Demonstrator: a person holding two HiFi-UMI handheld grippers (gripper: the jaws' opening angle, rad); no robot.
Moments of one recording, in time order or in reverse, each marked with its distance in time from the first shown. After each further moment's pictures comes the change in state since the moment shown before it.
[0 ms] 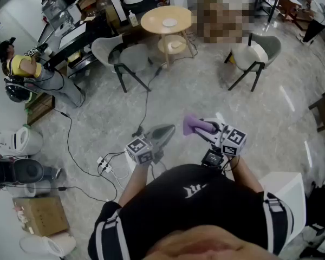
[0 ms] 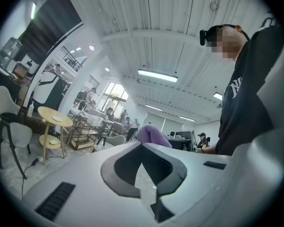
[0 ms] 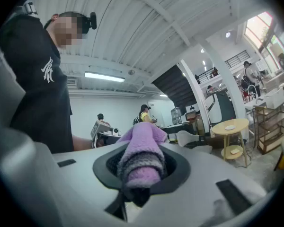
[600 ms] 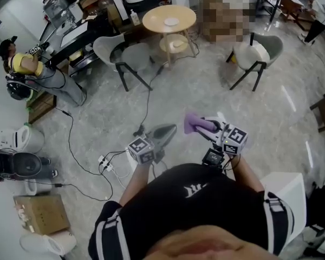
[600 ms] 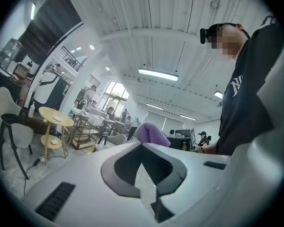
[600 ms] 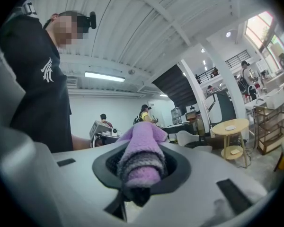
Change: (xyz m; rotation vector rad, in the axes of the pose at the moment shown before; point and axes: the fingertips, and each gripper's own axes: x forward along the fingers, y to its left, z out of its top) left arm -0.003 0.003 -0.007 0.003 0.038 0.023; right arm 0.004 -0.001 0.001 0.001 0.012 -0.003
